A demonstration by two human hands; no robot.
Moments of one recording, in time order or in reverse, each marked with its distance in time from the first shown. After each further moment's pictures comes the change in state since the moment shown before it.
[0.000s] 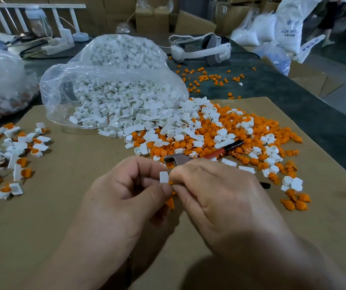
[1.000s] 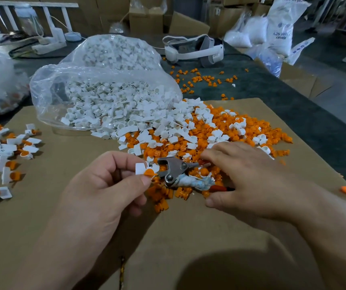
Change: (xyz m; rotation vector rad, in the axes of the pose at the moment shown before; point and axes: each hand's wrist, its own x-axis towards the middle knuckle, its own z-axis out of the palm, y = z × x) left_hand 0.011 -0.002 -0.012 0.028 0.106 -0.055; right_hand 0.003 0.073 -0.029 -0.237 -0.503 0.233
